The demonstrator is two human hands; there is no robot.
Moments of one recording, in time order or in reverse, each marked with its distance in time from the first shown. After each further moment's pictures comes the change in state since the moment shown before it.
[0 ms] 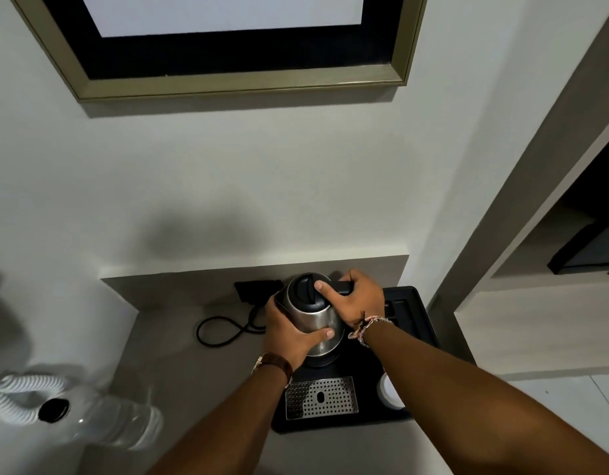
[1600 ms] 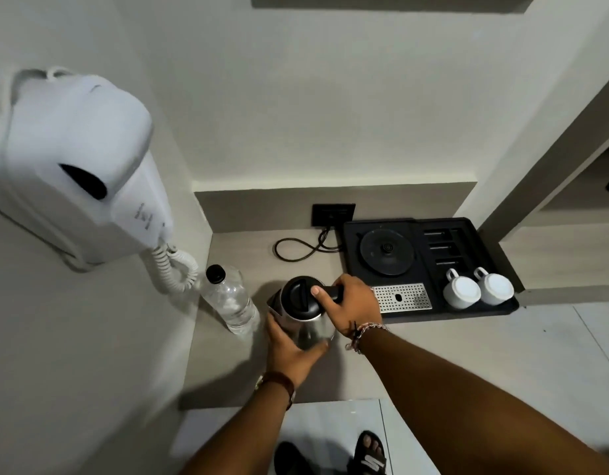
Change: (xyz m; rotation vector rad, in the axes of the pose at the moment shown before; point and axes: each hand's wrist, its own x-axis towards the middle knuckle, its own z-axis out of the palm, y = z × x) left_hand -0.163 -0.194 -0.187 -0.187 -0.064 -0.192; right_hand -0.252 -0.058 0.162 -0.365 -0.155 -0.126
